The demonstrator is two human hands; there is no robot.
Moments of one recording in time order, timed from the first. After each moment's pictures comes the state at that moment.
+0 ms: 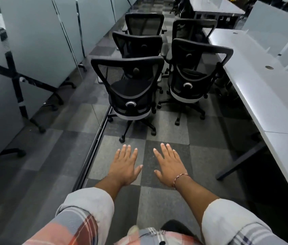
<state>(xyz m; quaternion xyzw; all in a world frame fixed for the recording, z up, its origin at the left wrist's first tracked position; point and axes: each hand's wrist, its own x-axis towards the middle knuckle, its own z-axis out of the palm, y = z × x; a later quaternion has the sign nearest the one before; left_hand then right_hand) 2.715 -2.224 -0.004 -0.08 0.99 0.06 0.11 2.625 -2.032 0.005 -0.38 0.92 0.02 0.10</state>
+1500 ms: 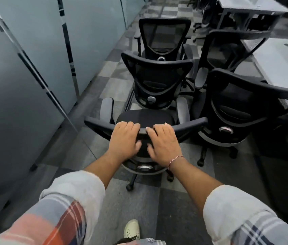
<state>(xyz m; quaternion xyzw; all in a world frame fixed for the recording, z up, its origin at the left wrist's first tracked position) 2.214 -2.578 0.058 -0.05 0.99 -0.02 -0.15 2.136 -2.407 0.053 -0.47 0.86 -0.08 -0.16</state>
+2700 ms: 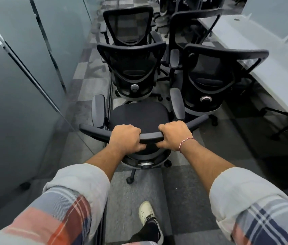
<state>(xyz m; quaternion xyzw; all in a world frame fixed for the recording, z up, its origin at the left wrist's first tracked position) 2.297 -2.578 0.076 0.07 1.00 -0.05 0.00 2.236 -2.385 0.075 -0.35 0.93 0.04 0.01</state>
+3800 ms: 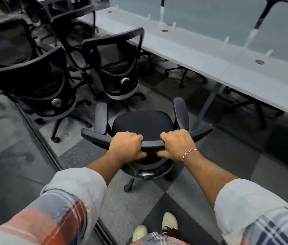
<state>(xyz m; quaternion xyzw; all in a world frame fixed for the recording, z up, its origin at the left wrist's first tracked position) 2.405 -2.489 0.084 0.44 0.90 -0.06 -0.01 2.498 -2.304 0.073 0.00 1.00 0.06 -0.04</state>
